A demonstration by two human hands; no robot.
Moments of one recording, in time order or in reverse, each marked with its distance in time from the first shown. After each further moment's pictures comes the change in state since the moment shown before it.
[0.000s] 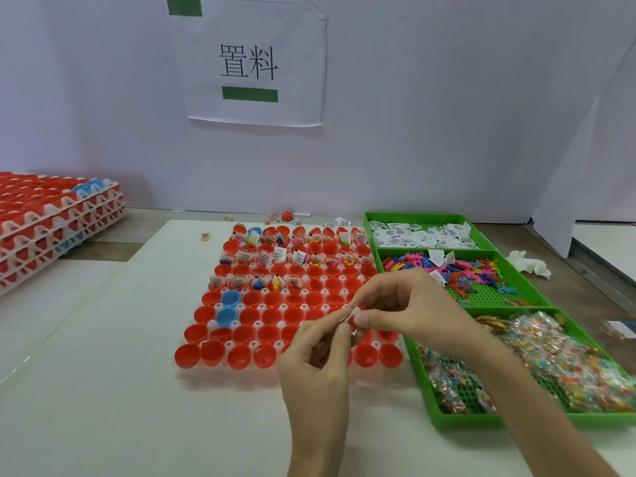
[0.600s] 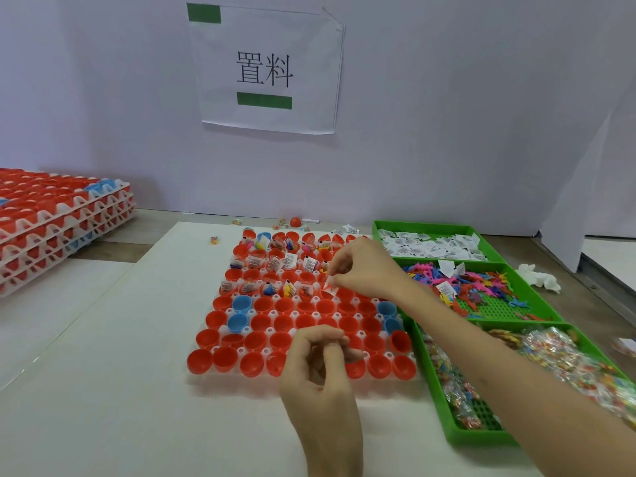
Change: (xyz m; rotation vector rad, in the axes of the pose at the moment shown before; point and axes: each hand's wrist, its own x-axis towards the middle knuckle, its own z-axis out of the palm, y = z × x) left_hand 0.000 0.004 -0.003 -0.016 0.206 0.037; right_hand 0.118 0.022 0.017 -0.629 0.098 0.107
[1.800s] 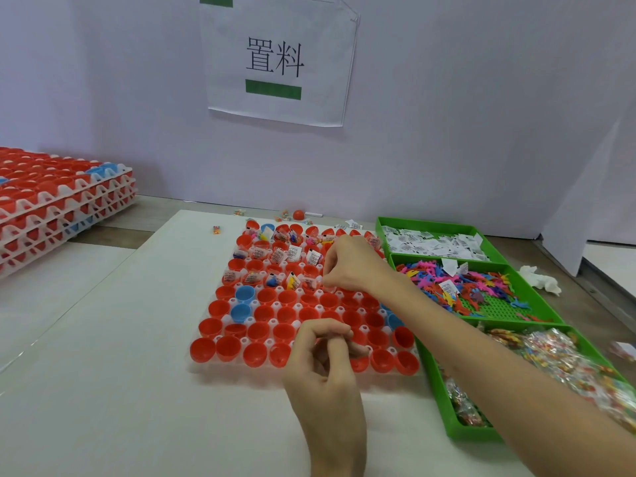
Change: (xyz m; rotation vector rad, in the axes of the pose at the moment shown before) left_hand -0.001 0.004 -0.002 -0.020 -0.001 -0.038; right_hand 0.012 -0.027 0.016 -0.148 -0.070 0.106
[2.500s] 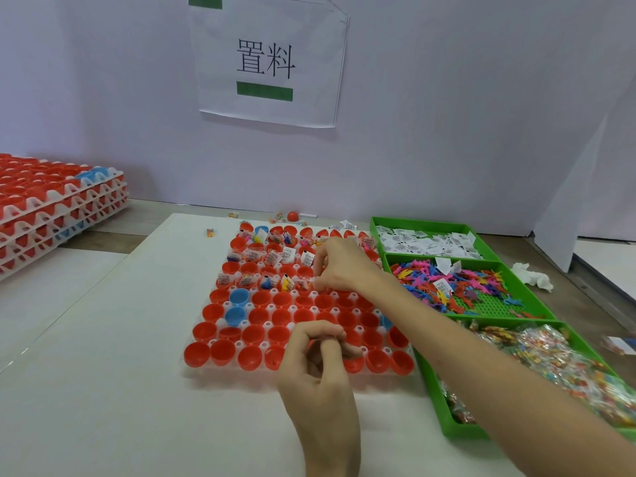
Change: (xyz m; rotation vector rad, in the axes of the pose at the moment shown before) left_hand 0.001 0.000 0.001 -0.007 0.019 -0.009; right_hand 0.006 -0.003 0.003 0.007 -0.046 0.042
